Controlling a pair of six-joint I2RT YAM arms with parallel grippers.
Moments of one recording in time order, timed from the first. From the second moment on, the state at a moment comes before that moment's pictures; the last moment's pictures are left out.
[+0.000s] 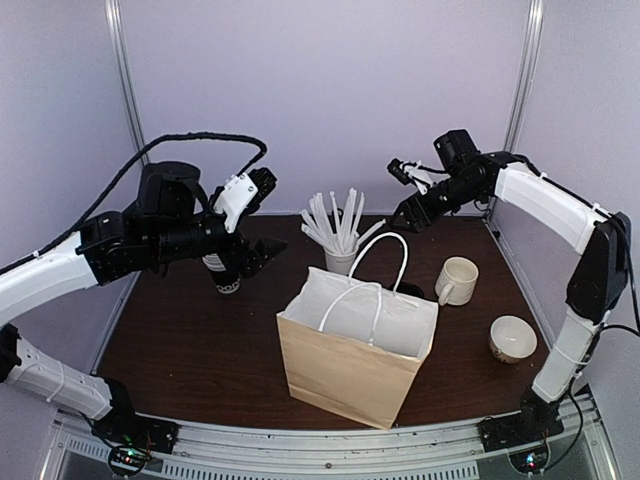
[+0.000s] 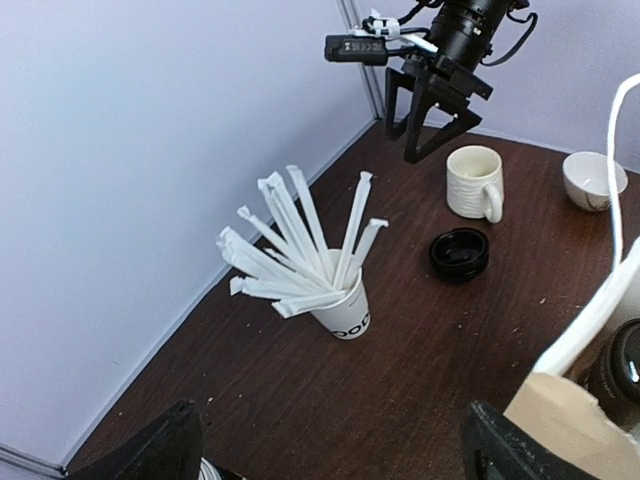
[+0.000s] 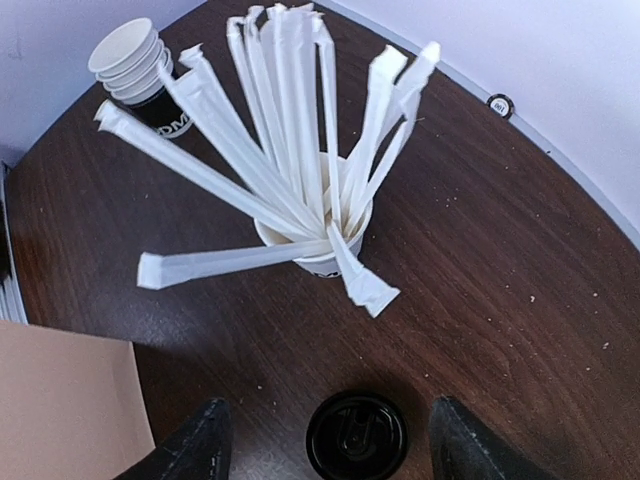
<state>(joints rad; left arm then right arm) -0.95 1.21 1.23 -0.37 -0.12 0.27 0.40 1.74 1.71 -0.83 -0.40 -0.28</state>
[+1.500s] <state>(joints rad) -0.92 1.14 1.01 -0.24 -0.09 0.33 0.35 1.97 1.80 -0.68 -0.61 -0.02</state>
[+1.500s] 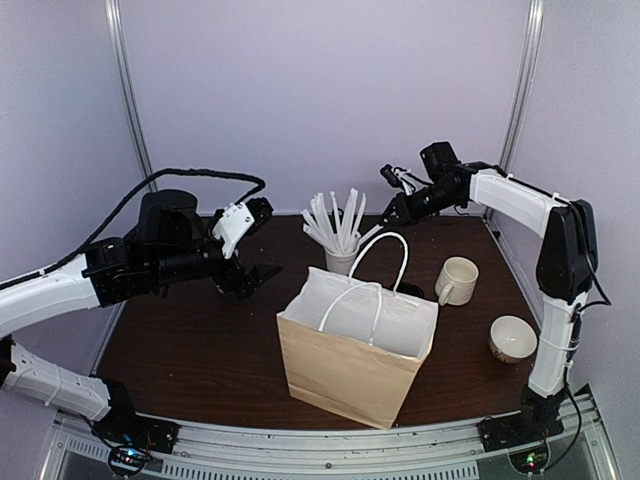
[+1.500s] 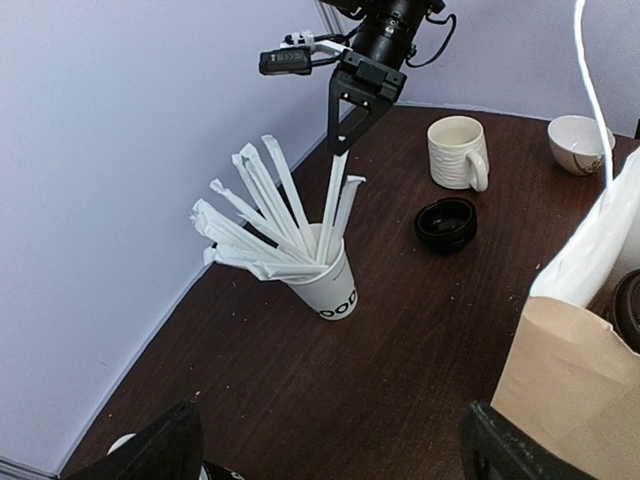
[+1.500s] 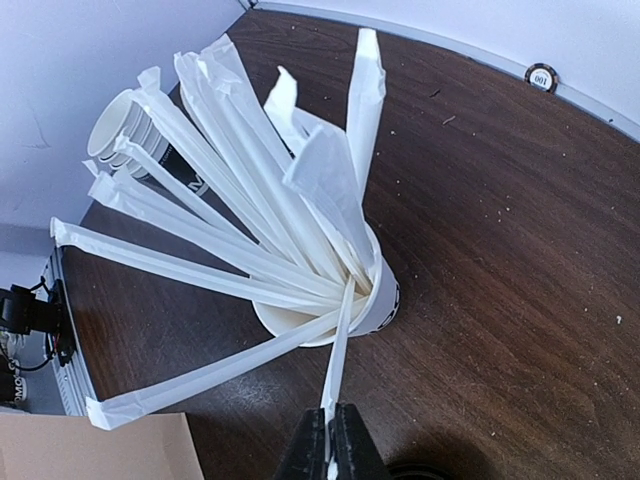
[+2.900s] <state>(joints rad) -0.78 1.16 0.98 -0.18 -0.20 0.39 0.31 1.31 1.81 -0.94 -0.68 -0.13</state>
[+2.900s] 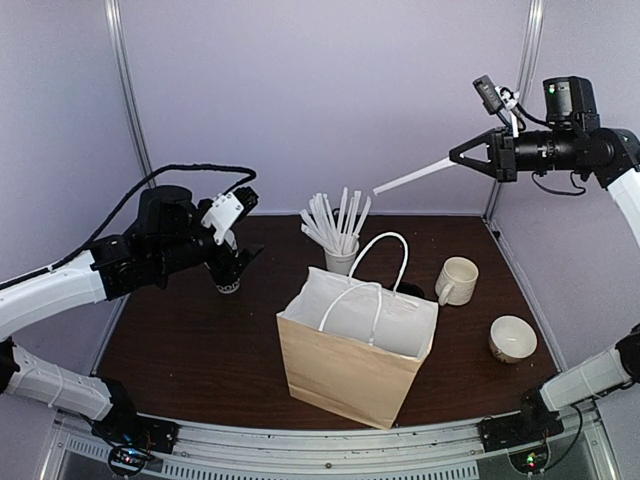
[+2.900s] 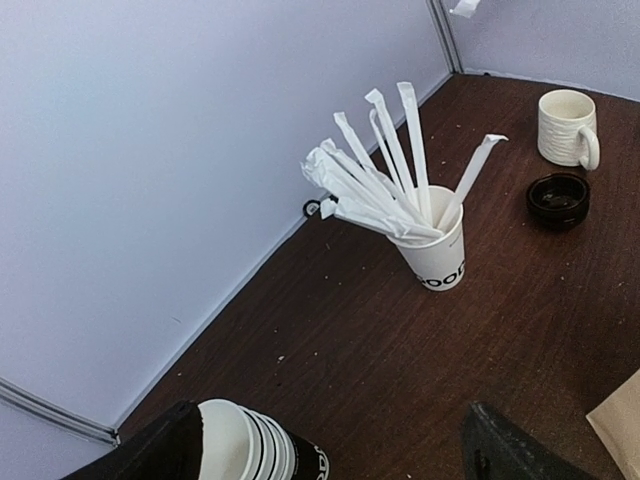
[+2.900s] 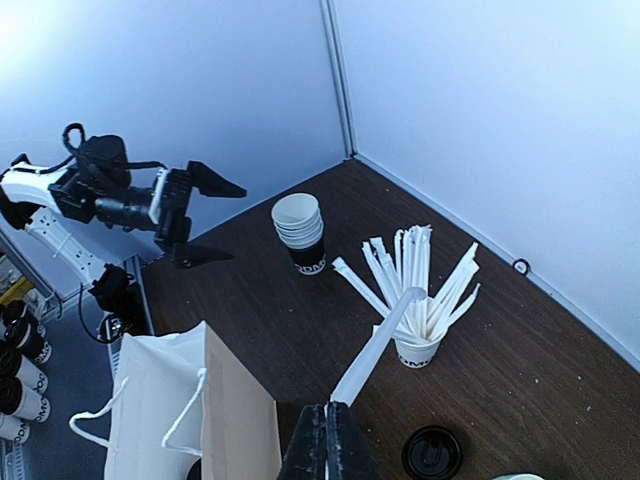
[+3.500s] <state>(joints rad) -0.78 1.19 0.98 -0.15 -0.17 0.34 0.31 1.26 1.91 -1.15 -1.08 -0.29</state>
